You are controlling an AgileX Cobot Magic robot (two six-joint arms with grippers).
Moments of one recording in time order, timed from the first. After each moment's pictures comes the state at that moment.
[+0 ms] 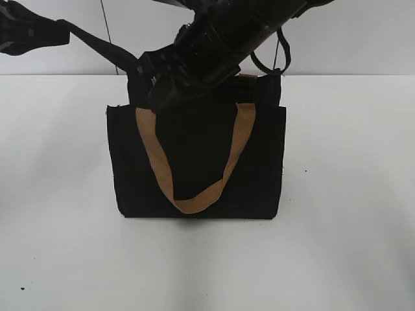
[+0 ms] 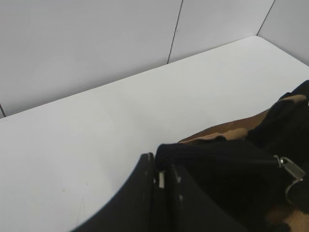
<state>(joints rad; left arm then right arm) -0.04 1.41 -0.96 1.76 -0.66 -1.61 0.57 1.91 -1.55 0.63 0.82 -0.40</state>
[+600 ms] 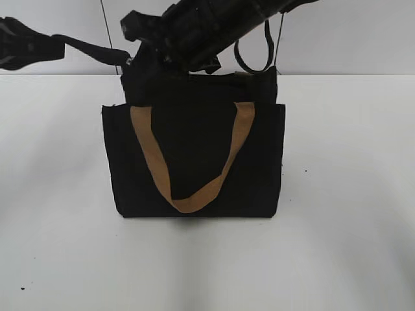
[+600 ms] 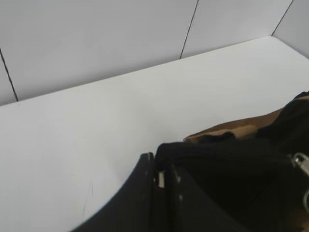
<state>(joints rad) -0.04 1.41 -0.91 1.76 -0.62 -1.63 0.53 1.97 -1.63 0.96 0.90 -0.51</state>
